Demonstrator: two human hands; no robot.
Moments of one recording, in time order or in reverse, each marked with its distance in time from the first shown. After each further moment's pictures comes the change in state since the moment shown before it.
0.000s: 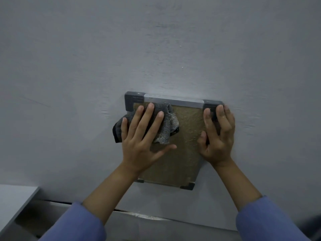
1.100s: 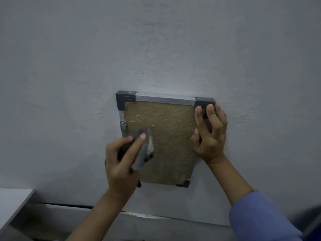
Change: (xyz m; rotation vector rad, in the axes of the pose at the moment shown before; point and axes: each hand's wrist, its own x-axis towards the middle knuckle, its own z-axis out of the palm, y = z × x) left_hand -0.031 0.017 -0.042 -0.298 0.122 -0.184; right_hand 0.002 0.000 0.001 0.024 0.036 -0.056
